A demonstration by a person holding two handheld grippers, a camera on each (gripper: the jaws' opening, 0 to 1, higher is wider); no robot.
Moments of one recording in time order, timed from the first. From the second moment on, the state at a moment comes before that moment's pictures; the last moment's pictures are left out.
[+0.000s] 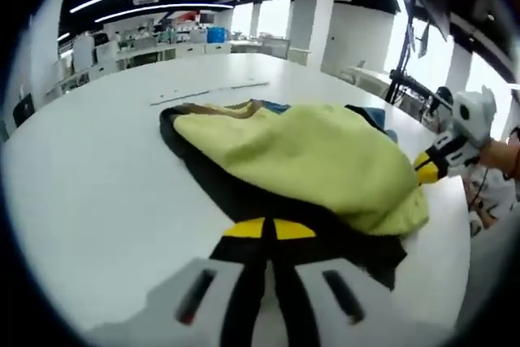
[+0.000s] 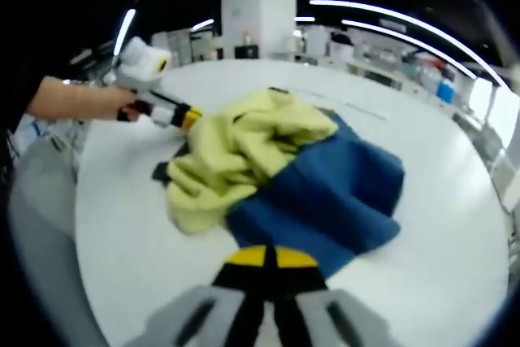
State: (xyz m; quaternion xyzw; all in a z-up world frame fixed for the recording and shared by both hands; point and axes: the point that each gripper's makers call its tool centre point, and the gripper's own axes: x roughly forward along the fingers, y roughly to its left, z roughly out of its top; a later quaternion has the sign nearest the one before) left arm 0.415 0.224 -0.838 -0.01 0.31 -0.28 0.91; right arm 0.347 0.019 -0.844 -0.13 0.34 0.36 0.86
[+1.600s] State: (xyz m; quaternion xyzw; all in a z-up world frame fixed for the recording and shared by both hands) left arm 0.416 0.305 -0.804 0.00 0.30 -0.24 0.92; right arm 0.432 -0.209 -0.780 -0.14 0.35 0.03 0.93
